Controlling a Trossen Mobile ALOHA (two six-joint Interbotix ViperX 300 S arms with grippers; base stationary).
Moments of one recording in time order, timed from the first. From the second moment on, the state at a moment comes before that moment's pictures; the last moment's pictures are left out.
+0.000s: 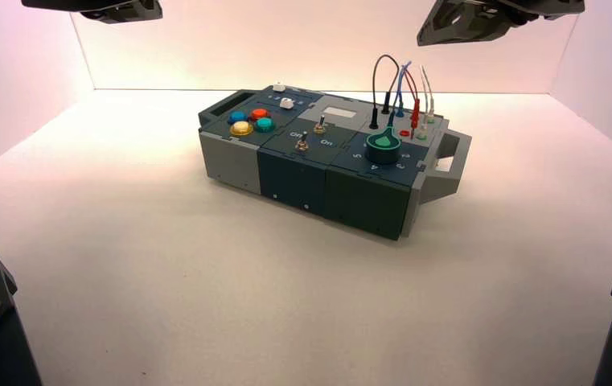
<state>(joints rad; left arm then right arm) -0.33 -0.38 1.10 -0.21 -0.26 0.09 0.50 -0.58 1.12 0.70 0.11 -0.54</state>
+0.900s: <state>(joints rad) -0.33 -0.38 1.10 -0.21 -0.26 0.09 0.50 -0.54 1.13 0.70 0.09 -0.53</state>
